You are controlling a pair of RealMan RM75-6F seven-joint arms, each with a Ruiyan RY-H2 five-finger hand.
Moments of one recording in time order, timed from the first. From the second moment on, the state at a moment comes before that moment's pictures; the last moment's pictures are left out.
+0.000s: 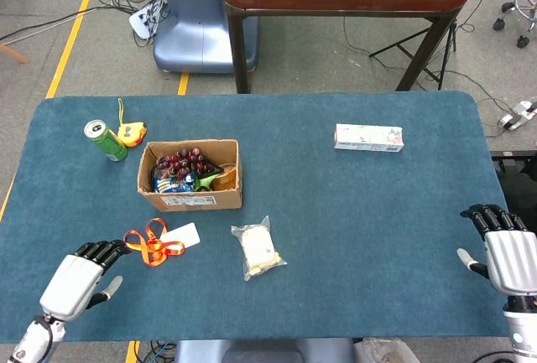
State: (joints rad) left arm -0.16 -1.18 0.04 -1.65 1.84 1.46 0.19; right arm 0.05 -1.07 0.06 -1.73 -1.51 1.57 -0.25
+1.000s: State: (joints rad) left arm -0.47 -1.33 0.00 -1.69 1.90 1.09 0.39; right arm -0.02 -0.98 0.08 -1.82 -1.47 1.65 -0.25
